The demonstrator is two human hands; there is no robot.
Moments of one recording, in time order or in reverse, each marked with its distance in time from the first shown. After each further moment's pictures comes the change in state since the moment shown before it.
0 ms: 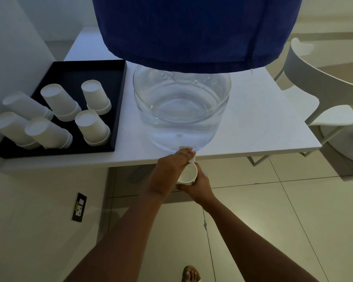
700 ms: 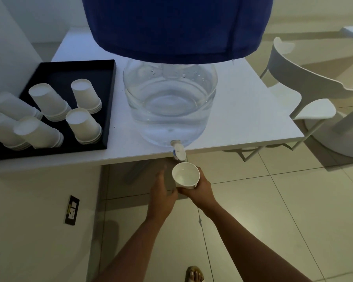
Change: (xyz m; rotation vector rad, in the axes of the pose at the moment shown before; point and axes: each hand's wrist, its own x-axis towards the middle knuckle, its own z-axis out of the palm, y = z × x) left_hand -0.069 0.014 0.048 -0.457 0.021 -0.769; right_hand -0.038 0.010 -0.010 0.059 0.090 0.052
